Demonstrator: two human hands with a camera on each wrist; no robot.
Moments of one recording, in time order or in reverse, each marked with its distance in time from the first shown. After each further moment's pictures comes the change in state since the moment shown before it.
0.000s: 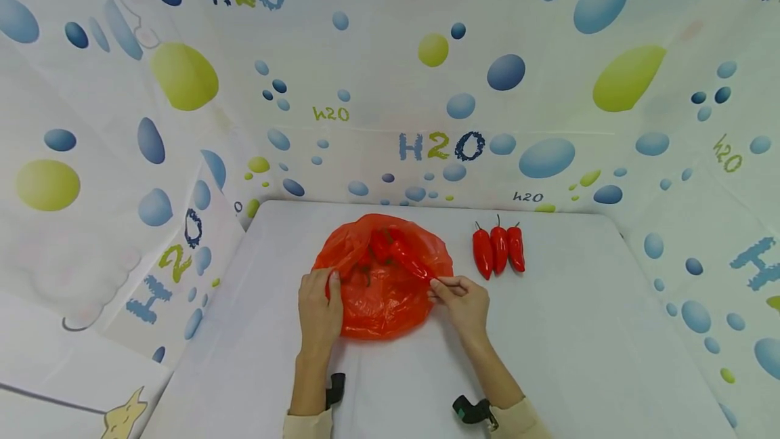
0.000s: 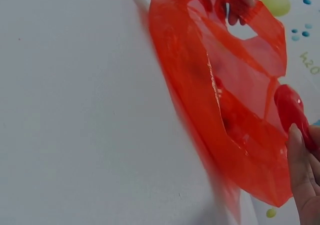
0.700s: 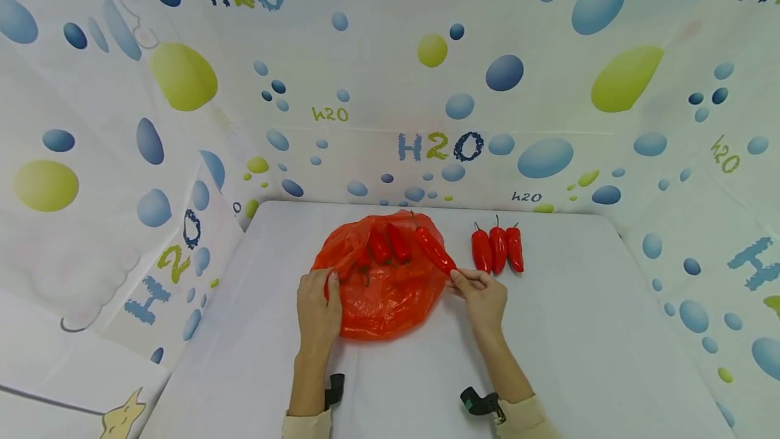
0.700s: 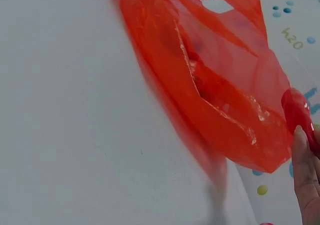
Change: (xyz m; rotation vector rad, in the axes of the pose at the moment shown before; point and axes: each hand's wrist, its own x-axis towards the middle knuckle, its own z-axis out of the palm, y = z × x) left_hand 0.001 0.002 -0.001 -0.004 -0.006 -0.014; right_hand 0.012 -0.009 -0.023 0.067 0.112 -0.015
